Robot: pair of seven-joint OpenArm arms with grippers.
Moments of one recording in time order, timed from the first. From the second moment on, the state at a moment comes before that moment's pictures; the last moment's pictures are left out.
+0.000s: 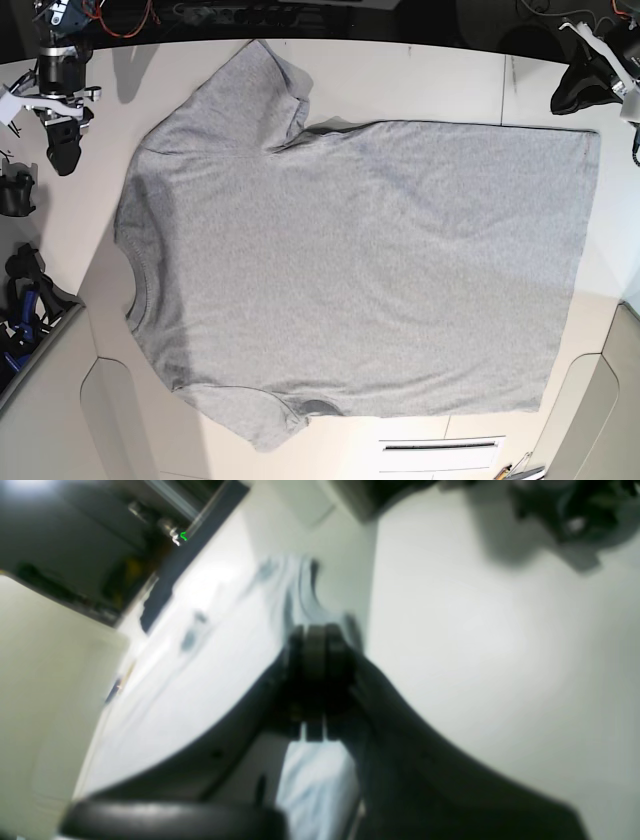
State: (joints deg) left arm 59.3 -32.0 -29.3 110.2 -45.7 -34.6 15.3; right arm -24.9 2.7 38.3 97.4 56.0 21.8 -21.3
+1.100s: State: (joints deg) left arm 57.4 -31.6 -29.3 110.2 -45.3 -34.7 15.8; right arm -22.0 0.8 32.9 92.8 45.2 17.9 -33.8
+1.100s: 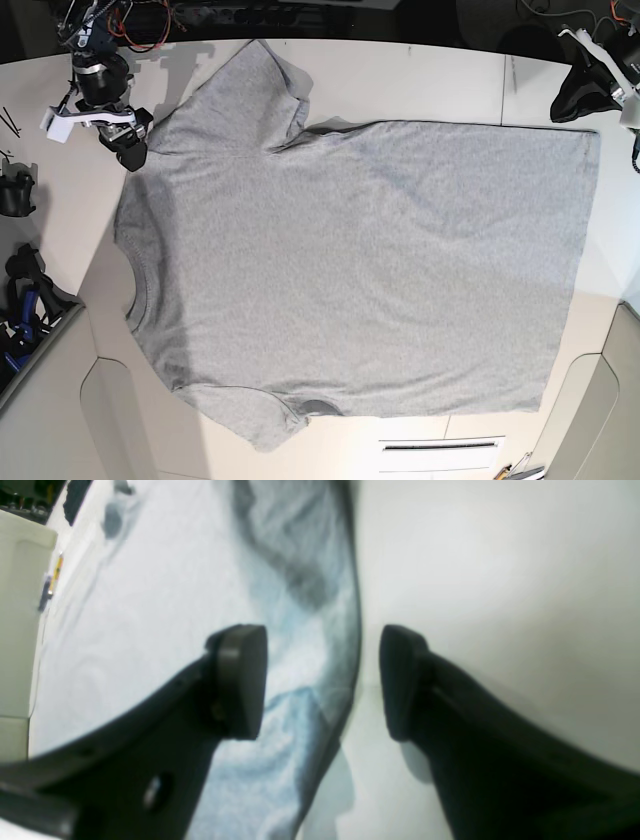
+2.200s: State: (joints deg) left arm 57.4 -31.6 -29.3 110.2 -45.7 -34.7 18.3; right arm -20.0 -0.2 28.9 88.1 49.3 18.8 -37.4
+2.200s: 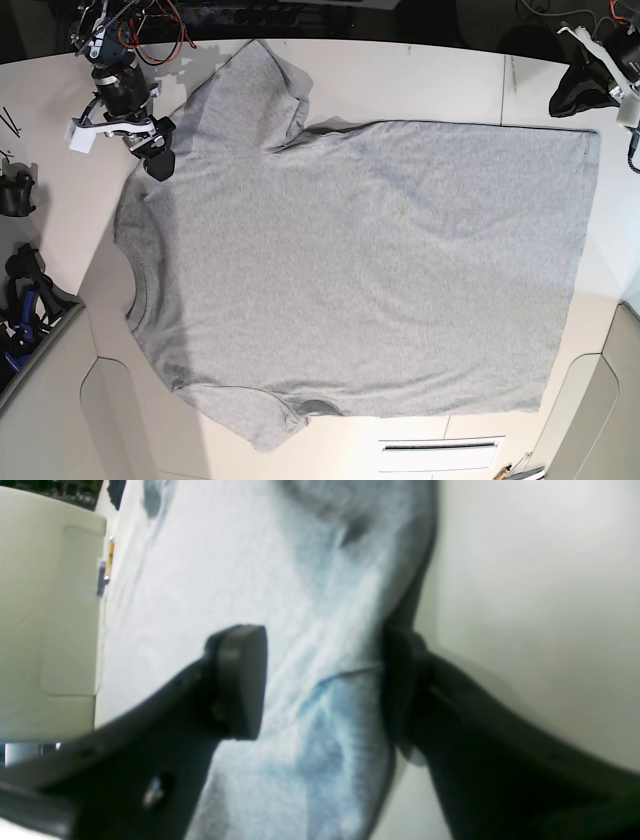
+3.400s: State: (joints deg) left arm 34.5 -31.4 -39.0 91.8 -60.2 -29.2 45.7; right arm -19.2 -0.3 28.9 87.7 44.1 23.3 -38.3
